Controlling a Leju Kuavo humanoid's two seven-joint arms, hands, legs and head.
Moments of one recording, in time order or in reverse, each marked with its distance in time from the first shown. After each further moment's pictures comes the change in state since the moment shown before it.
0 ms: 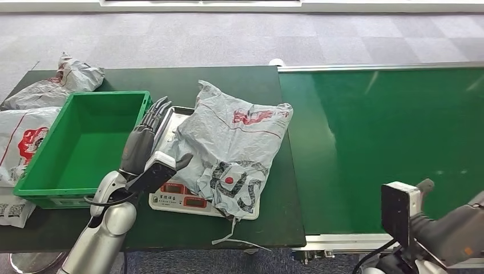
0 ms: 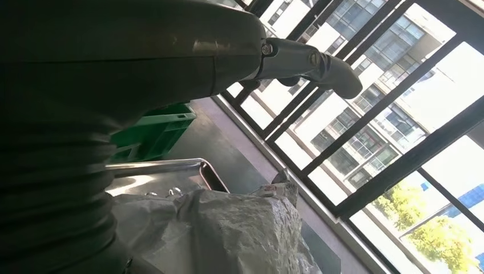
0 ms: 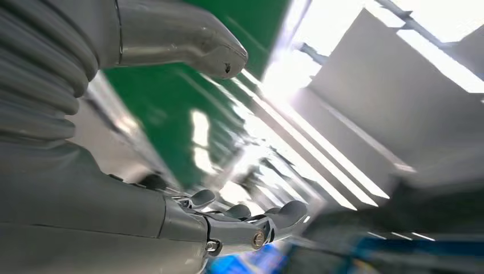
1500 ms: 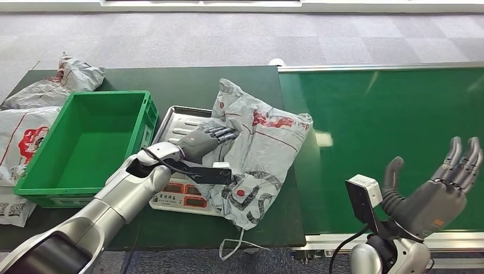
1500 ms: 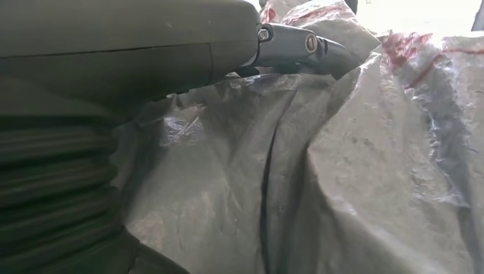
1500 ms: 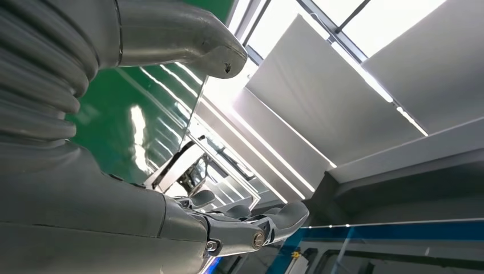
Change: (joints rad) left arm -0.490 -0.036 -0.431 0.691 -0.166 -0.332 -0.118; right arm -0.132 0.092 -0.055 0.150 -0.073 -0.004 -0.330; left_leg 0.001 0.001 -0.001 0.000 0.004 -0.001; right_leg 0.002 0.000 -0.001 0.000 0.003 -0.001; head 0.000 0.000
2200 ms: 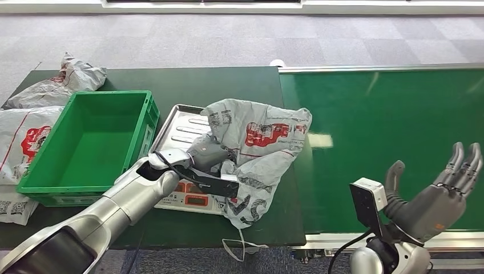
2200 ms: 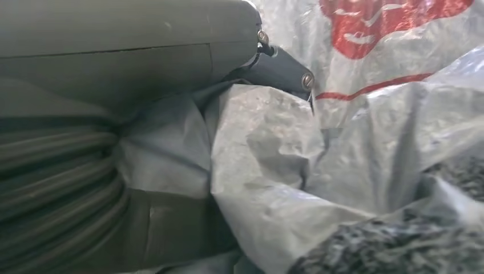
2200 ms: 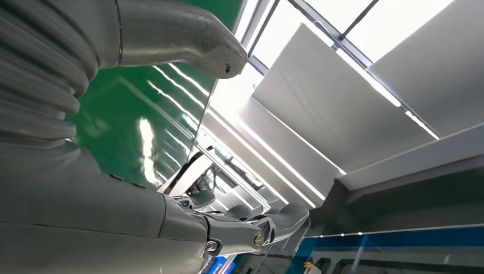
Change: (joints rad) left arm -0.040 -0.005 -0.159 0.062 0.095 0.020 -0.003; right arm 0.019 0.003 0.000 -0.004 -0.057 0.000 -0.003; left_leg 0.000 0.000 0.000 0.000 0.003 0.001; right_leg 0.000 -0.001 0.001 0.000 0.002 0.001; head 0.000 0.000
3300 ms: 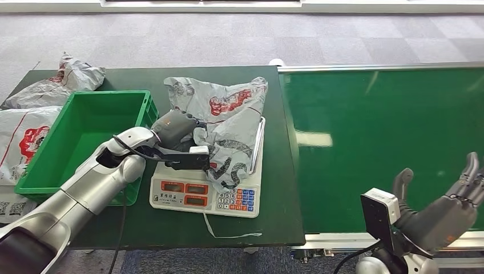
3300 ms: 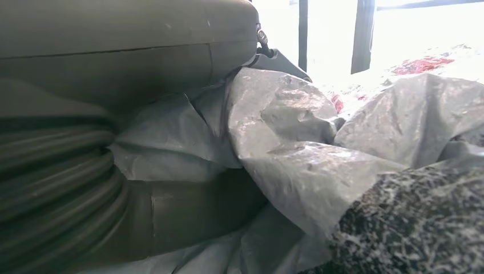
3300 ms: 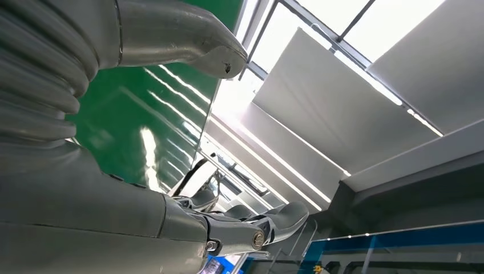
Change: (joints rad) left arm -0.016 0.212 0.052 -0.284 0.074 0.055 0.090; right arm 0.058 0.000 -0.002 -0.059 -0.080 0.000 -0.033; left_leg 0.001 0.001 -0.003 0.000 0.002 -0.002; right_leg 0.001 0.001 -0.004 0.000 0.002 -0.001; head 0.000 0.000
